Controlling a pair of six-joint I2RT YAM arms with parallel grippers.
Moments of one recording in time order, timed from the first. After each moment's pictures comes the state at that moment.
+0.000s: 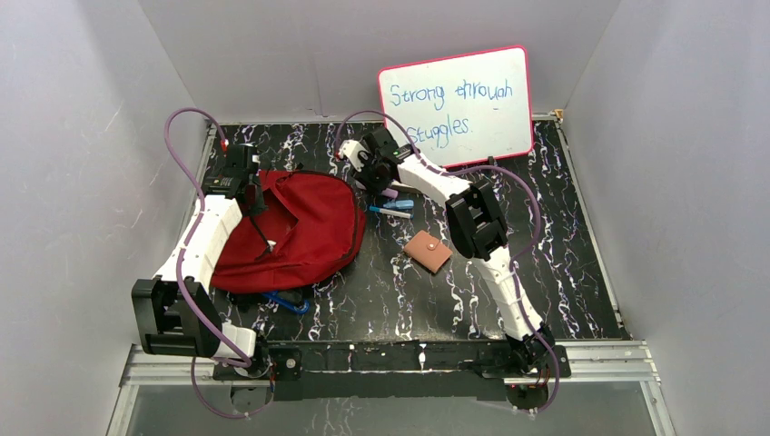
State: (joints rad) left arm -0.06 1.38 1.15 -0.74 -0.34 -0.18; right arm 0.66 2.46 2.13 -0.58 -0.19 -0.50
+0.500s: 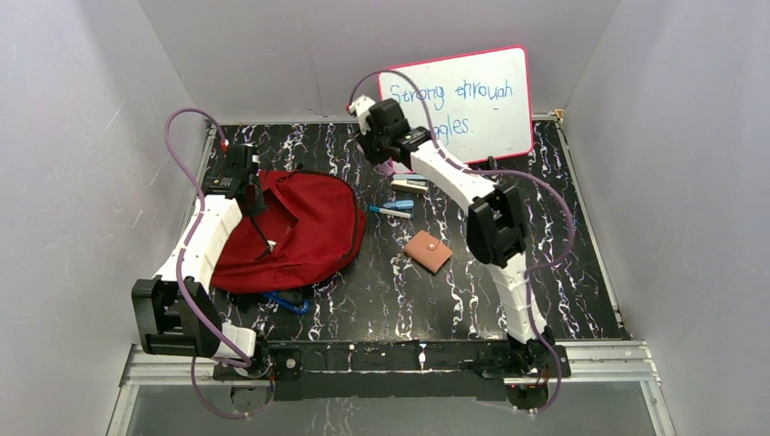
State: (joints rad) left arm -0.06 1.38 1.15 -0.74 -0.33 -0.18; right arm 0.66 2.30 2.12 -0.50 -0.02 -0.20
